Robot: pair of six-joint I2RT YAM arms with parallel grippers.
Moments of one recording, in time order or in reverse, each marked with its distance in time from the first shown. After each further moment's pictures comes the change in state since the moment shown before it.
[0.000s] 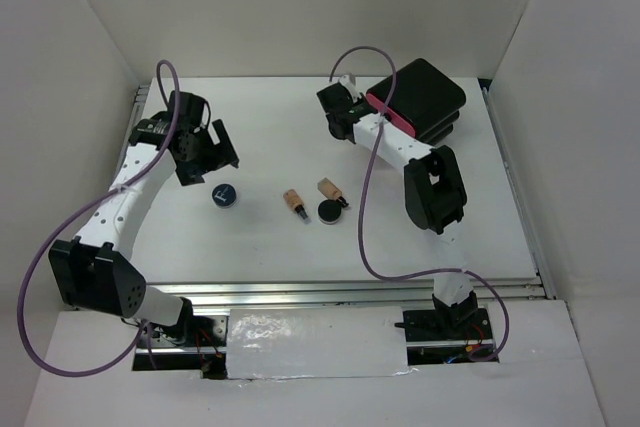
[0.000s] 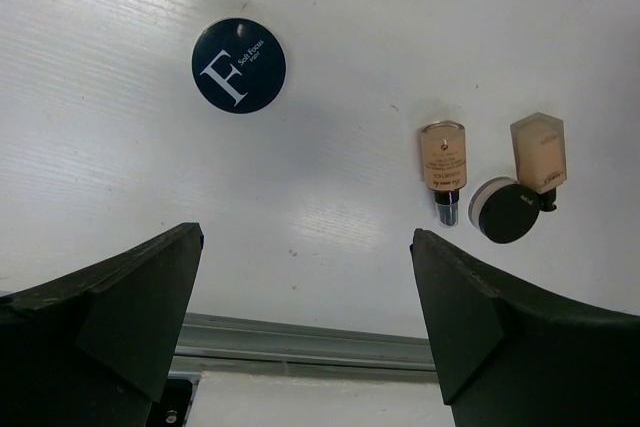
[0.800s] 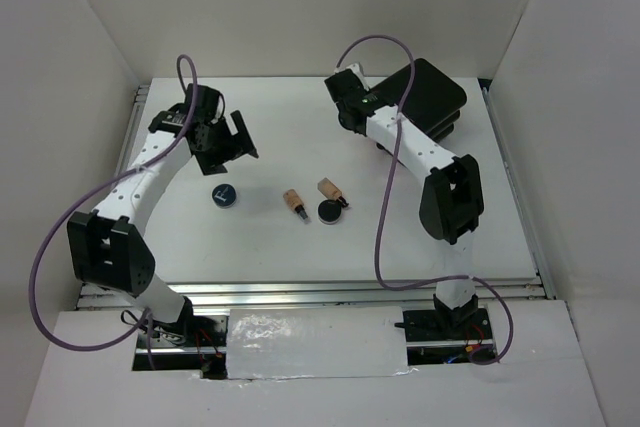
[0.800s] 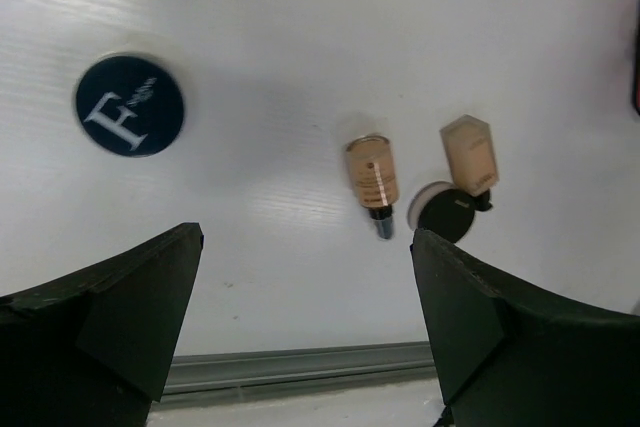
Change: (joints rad) left arm -0.027 0.117 0.039 0.100 0.102 -0.026; right arm -0.010 -0.129 0.034 -0.143 -0.212 0.140
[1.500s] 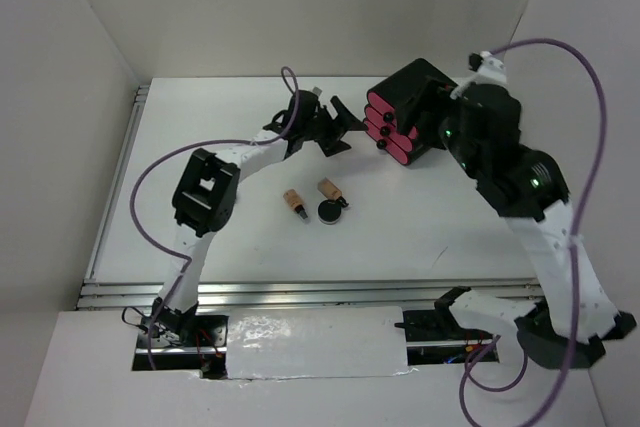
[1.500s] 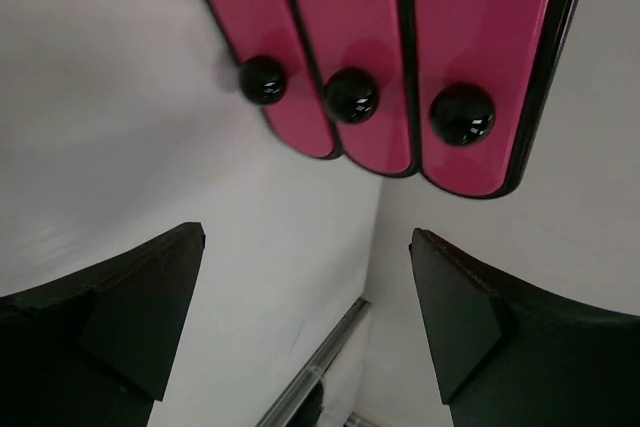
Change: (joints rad) left arm -0.313 0.655 0.285 0.900 0.343 -0.528; right arm 0.013 -0.859 -0.163 -0.164 -0.356 0.548
